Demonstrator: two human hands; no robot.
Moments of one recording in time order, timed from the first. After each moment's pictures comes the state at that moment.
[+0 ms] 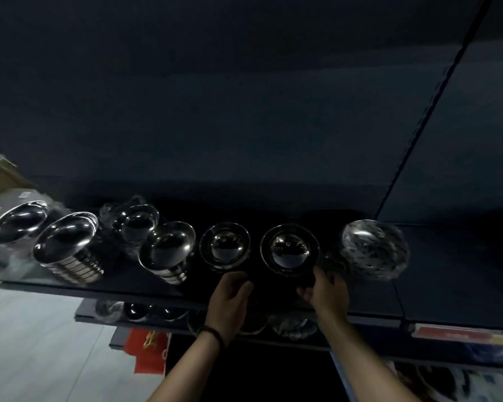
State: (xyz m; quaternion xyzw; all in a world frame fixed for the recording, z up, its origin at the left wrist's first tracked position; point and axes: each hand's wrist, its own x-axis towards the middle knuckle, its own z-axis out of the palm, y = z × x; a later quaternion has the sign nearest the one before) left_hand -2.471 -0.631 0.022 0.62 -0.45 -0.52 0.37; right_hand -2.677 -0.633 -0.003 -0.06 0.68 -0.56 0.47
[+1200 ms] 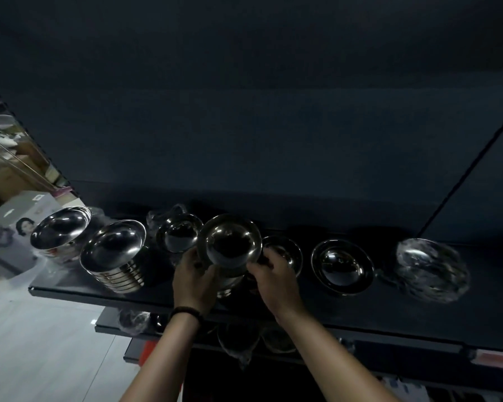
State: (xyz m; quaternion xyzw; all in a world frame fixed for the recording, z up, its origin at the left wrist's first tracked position) left_hand -2.306 -0.700 0.095 0.69 -0.50 -0.34 0.40; right_hand -2.470 -0.682 0.081 -0.43 0.61 -0.46 0.47
